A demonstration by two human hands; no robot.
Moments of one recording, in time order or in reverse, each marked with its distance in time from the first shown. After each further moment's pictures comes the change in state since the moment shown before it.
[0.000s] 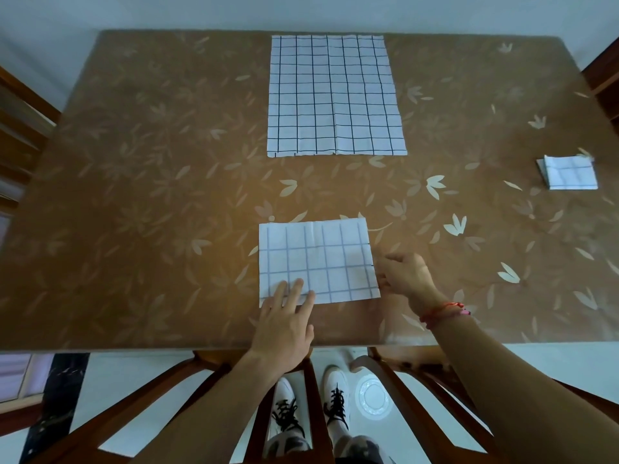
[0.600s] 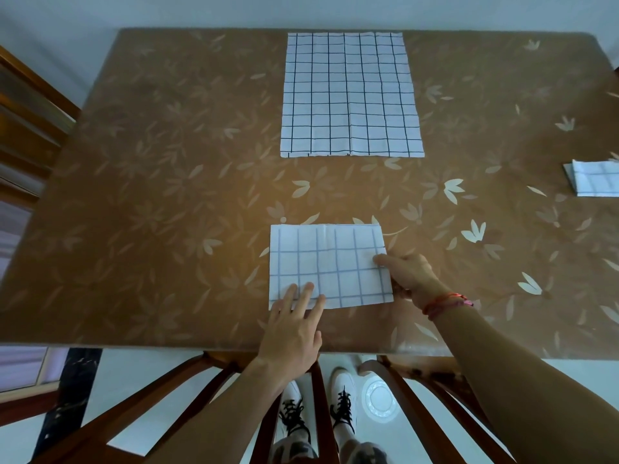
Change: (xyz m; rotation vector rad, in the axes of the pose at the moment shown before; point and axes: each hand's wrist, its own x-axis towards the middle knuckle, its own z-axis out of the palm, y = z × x) left_hand 0.000 -0.001 0.004 -0.024 0.004 -0.017; right_hand 0.013 -0.021 0.011 0.008 -0.017 0.090
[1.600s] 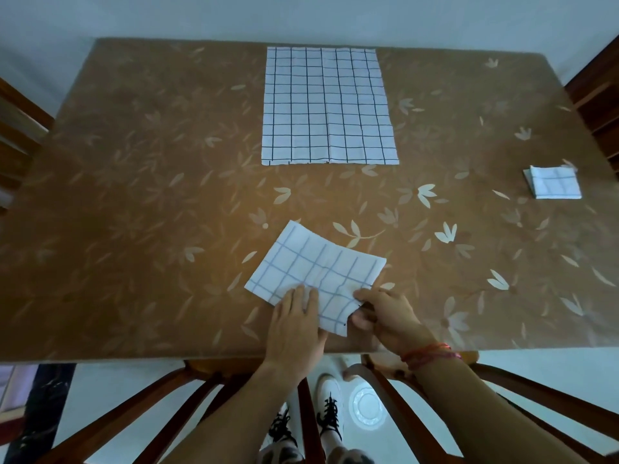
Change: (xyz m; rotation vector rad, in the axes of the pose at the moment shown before) left_hand 0.010 0.037 -0.006 -0.058 0.149 -0.051; right_hand -0.055 0.040 0.015 0.628 -0.139 0.117
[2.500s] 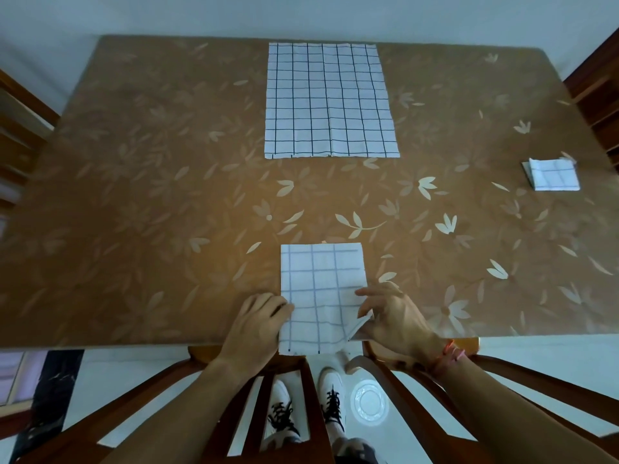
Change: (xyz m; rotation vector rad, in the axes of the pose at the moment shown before) left_hand -0.031 -0.078 0.000 -0.055 0.169 0.314; right_hand -0.003 0.024 -0.042 -1.313 -0.138 -0.957
